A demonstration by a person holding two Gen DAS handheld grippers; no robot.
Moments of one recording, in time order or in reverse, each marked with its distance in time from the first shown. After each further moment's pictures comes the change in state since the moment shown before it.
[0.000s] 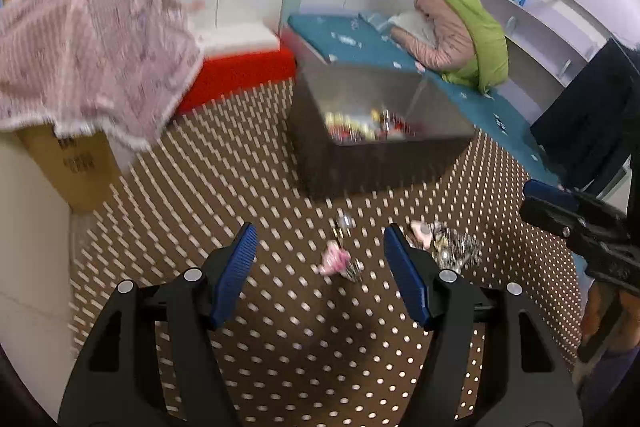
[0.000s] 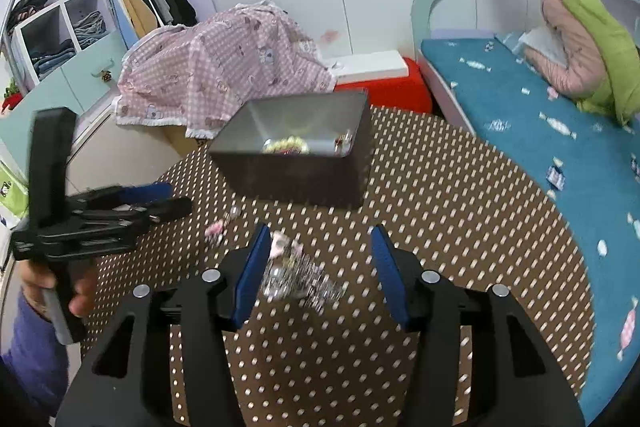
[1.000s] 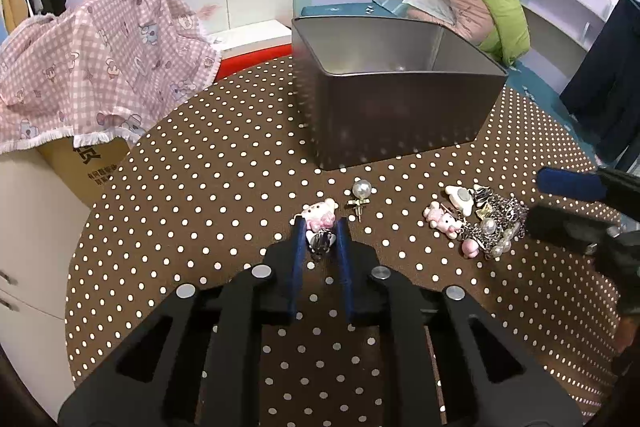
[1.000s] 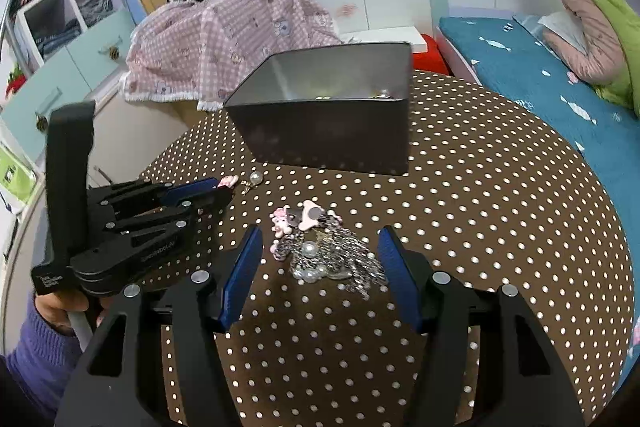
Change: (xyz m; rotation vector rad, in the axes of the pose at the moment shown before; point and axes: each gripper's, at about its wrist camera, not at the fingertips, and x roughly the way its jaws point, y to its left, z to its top) left arm 0.030 -0.012 -0.021 0.103 -0.002 0.146; right arm 0.030 0.025 -0.008 -0.054 0.066 0.012
